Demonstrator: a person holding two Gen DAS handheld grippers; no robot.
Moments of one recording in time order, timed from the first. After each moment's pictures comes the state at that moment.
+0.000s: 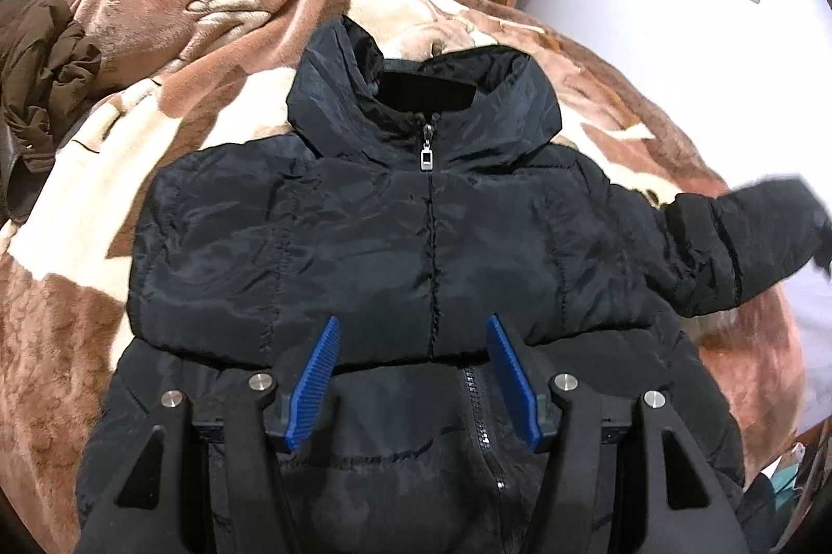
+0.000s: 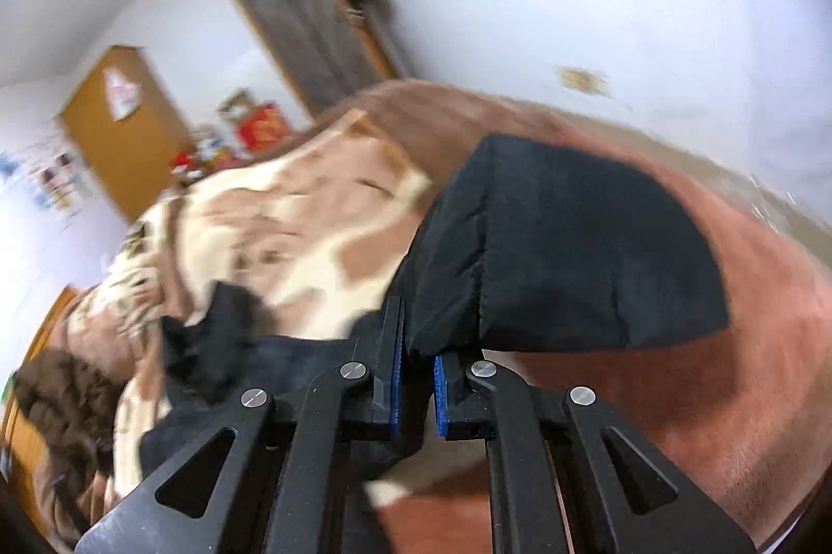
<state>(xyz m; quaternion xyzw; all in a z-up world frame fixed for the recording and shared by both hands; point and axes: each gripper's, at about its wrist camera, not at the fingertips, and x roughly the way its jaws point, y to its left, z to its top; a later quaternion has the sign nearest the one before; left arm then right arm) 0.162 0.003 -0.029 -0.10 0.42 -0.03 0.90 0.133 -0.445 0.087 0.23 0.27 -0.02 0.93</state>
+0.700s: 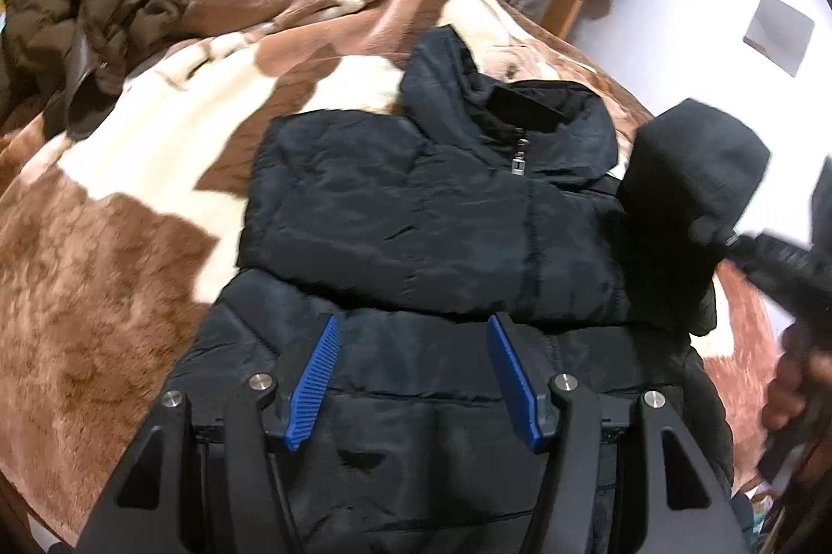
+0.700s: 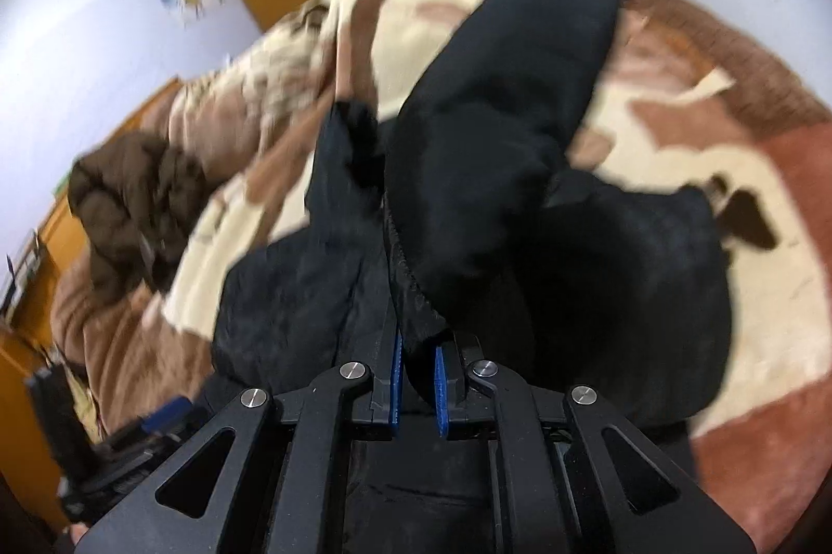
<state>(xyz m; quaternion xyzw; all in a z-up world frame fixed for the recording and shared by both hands) 0.110 0.084 -0.039 -0.17 0.41 0.02 0.90 0.209 -0.176 -0.004 0.10 0.44 0.18 0.87</state>
